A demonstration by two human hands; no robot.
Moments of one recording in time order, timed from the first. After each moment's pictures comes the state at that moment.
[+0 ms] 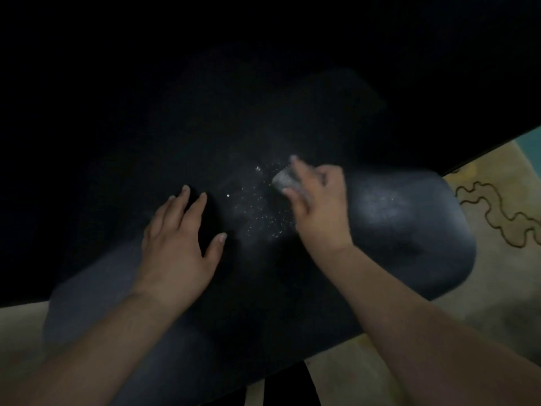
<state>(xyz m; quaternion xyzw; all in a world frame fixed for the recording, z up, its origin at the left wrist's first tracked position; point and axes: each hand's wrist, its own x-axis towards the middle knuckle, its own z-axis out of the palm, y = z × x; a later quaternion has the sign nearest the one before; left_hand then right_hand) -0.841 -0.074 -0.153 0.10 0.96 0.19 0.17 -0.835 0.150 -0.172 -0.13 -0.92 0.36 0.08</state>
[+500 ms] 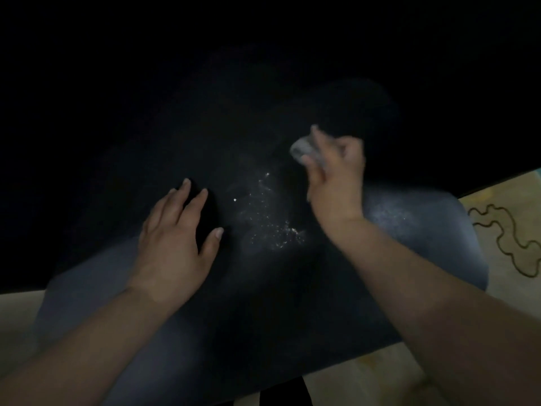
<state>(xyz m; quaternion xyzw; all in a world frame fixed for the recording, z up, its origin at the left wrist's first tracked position) -0.847 -0.075 -0.155 0.08 0.97 0.20 0.14 -0.893 0.170 -0.180 -0.13 -0.92 0.34 0.12</state>
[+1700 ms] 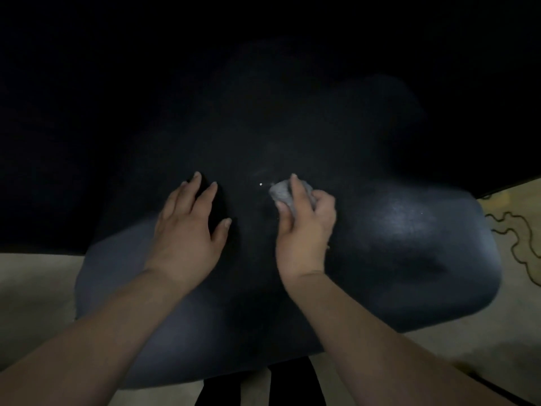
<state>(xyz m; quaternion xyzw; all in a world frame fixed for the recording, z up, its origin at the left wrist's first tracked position) -0.835 -0.094 -0.152 0.04 0.97 0.20 0.16 -0.816 0.072 -0.174 -0.20 -0.91 0.35 0.07</state>
